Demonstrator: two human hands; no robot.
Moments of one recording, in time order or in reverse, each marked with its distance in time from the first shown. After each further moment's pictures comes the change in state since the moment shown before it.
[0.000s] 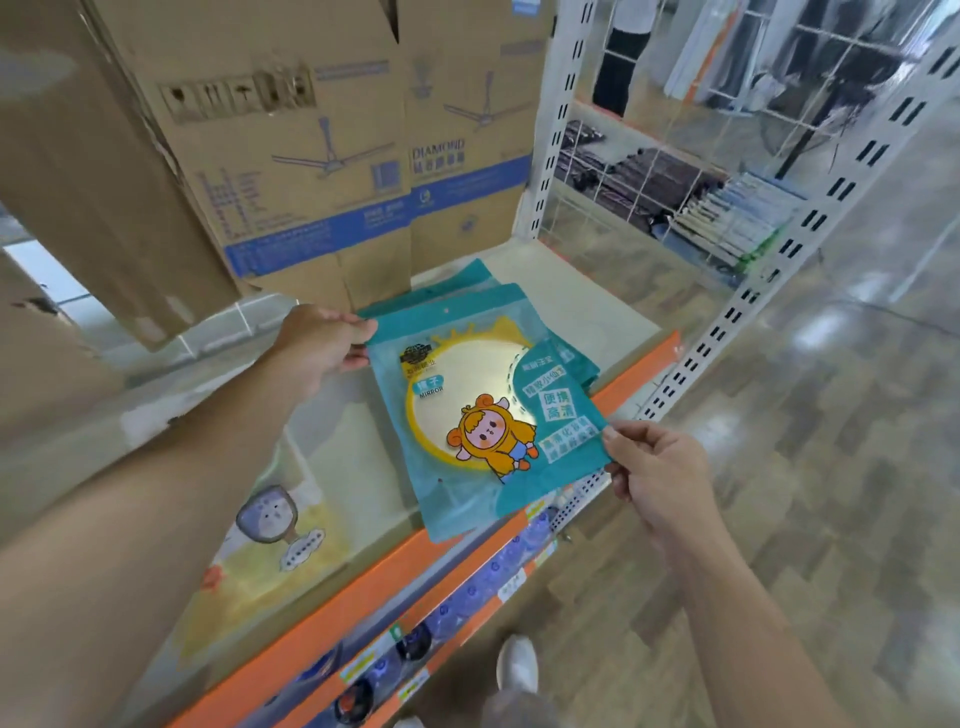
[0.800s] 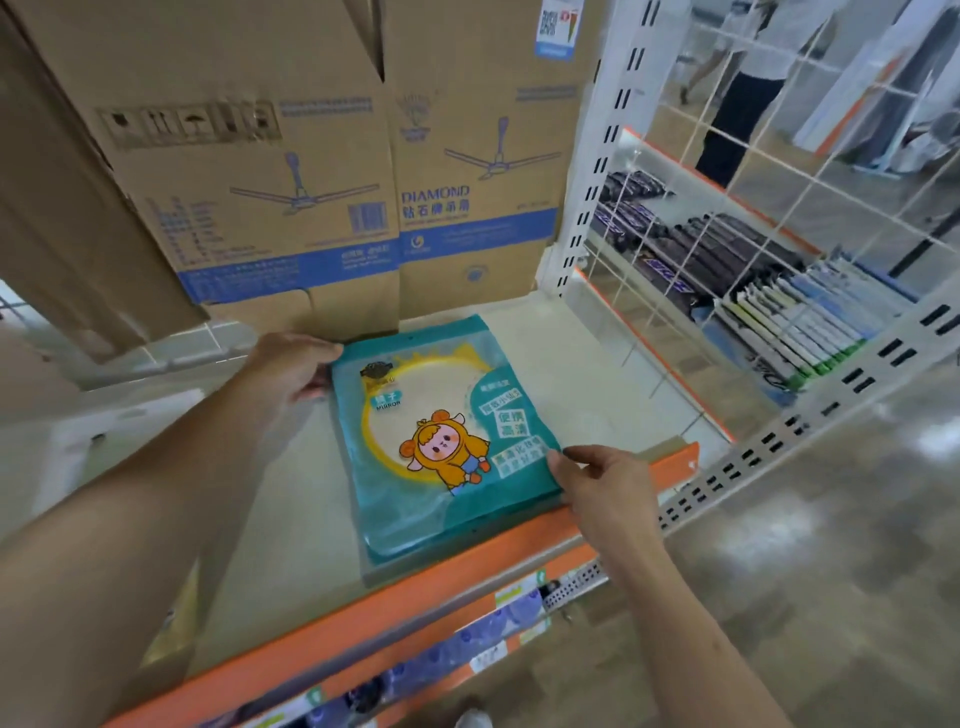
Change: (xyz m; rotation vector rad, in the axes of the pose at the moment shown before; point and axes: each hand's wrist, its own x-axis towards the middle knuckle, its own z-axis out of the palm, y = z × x) left_hand 0.040 0.006 0.037 -0.011 0.310 -0.085; right_hand 0.131 -0.020 0.005 -0.463 -0.248 -0.138
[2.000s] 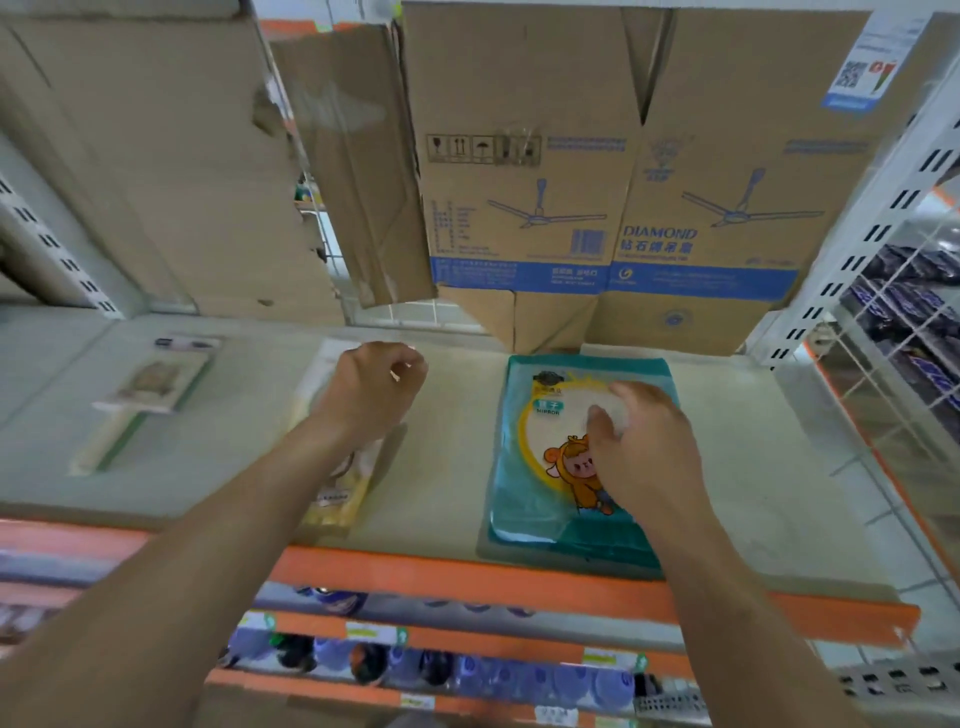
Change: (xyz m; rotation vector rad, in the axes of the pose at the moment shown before) left_hand -0.116 -0.027 -0.075 0.693 0.470 0.376; right_hand 0.015 -0.087 0.058 -0.482 -0.219 -0.723
